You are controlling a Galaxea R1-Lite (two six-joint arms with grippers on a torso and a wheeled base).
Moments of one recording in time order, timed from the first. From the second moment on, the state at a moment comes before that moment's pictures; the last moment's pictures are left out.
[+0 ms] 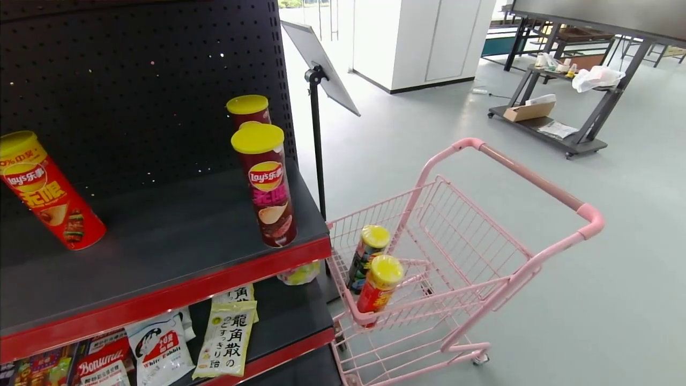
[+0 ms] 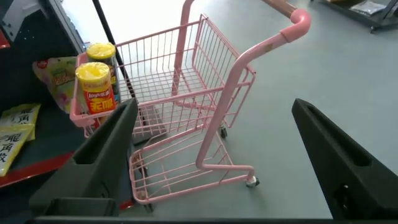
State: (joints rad) left arm 0.00 0.00 0.00 0.00 0.02 0.00; right arm 0.00 0.00 0.00 0.00 0.00 0.00
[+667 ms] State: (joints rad) left arm 0.00 0.00 0.00 0.00 0.02 0.00; right arm 0.00 0.00 0.00 0.00 0.00 0.00
